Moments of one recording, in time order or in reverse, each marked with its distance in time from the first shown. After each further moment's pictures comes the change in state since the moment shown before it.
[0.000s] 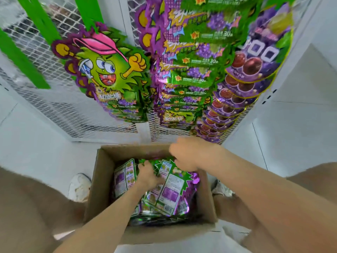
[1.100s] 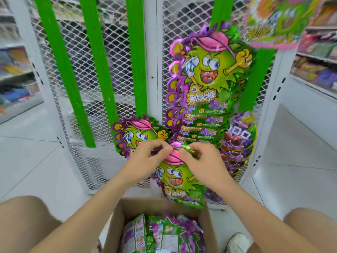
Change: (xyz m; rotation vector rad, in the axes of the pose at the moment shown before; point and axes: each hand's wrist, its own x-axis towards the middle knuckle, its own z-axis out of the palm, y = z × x) left_hand -0.183 0.136 -0.266 -0.293 0.361 0.946; right_hand -0.096 -0.023 -0.112 0.854 1.071 0.104
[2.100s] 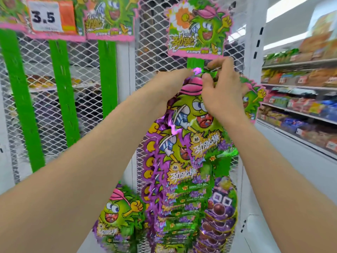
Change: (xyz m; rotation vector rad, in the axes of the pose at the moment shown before) left_hand 0.241 0.257 -0.067 -0.443 0.224 -0.114; right_hand 0.194 -0.129 -0.202 -0.200 0.764 -0.309
